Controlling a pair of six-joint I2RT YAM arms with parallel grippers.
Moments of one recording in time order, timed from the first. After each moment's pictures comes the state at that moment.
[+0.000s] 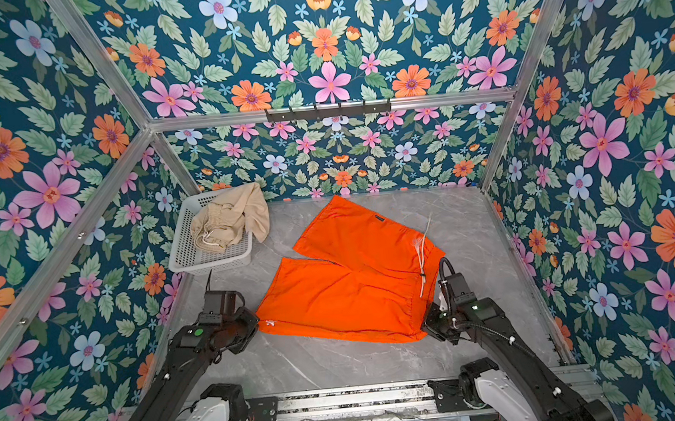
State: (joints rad) left arm -0.18 0.78 0.56 -0.83 0.04 -1.03; right arm 0.25 0.81 0.50 -0.89 -0.38 0.85
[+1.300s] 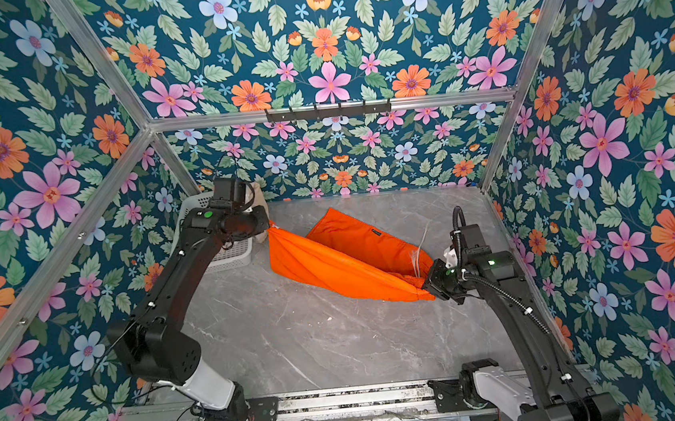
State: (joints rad) left arm -0.27 1.67 1.73 -0.89 -0.06 -0.42; right arm 0.10 1.05 1.07 -1.16 -0.44 0.73
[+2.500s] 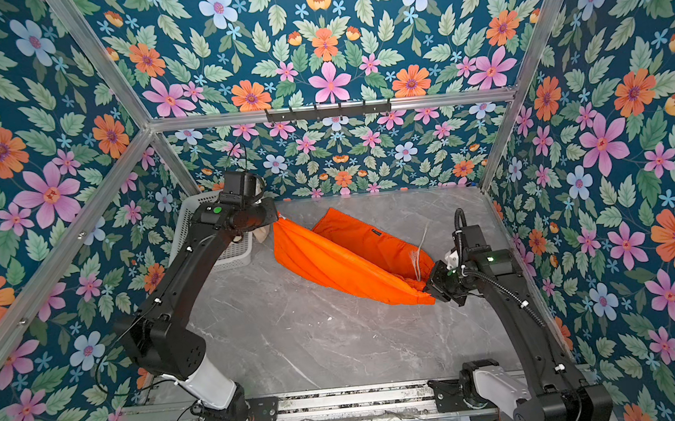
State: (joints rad) left arm -0.33 1.68 1.77 -0.87 -0.12 -0.41; right arm 0.06 1.07 1.04 -1.18 -0.49 0.71
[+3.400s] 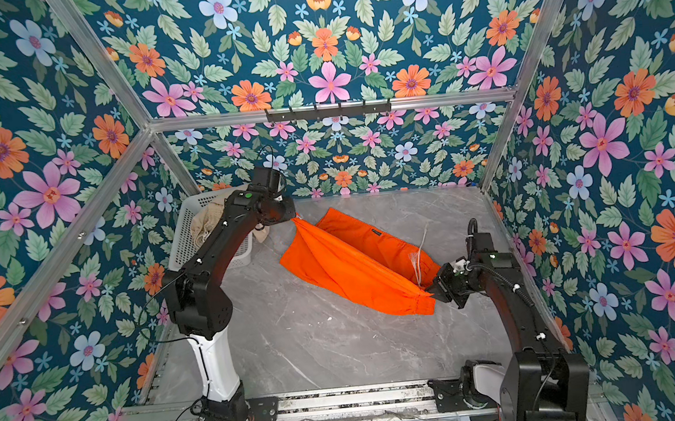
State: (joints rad) left arm -0.33 2.02 1.99 -0.87 -0.05 -0.39; right arm -0.14 1.19 0.88 -1.05 -0.72 0.71
